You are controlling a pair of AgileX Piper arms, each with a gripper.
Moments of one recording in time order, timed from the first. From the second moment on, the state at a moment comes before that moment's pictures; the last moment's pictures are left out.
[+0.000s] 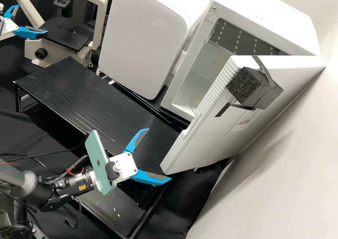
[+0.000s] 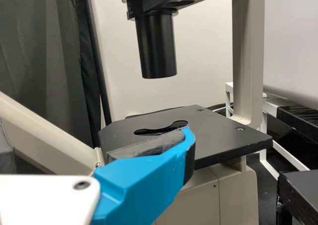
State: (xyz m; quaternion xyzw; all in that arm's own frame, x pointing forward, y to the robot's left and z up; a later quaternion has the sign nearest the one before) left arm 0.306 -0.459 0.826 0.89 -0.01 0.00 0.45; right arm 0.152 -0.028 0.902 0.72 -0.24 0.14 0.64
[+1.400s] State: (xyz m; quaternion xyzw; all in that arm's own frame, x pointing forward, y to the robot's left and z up) left arm 0.306 -0.459 0.826 0.89 -0.01 0.00 0.45; right arm 0.185 0.015 0.905 0.78 -0.05 0.17 0.59
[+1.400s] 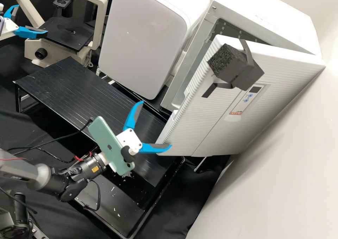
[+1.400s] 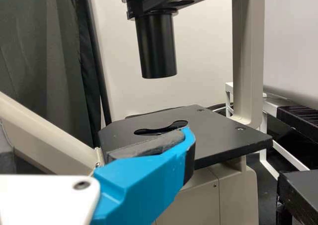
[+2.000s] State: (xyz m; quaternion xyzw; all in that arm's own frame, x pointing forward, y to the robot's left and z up) left arm 0.306 -0.459 0.826 0.89 -0.01 0.00 0.45; right arm 0.194 0.019 0.877 0.79 0.01 0.13 0.59
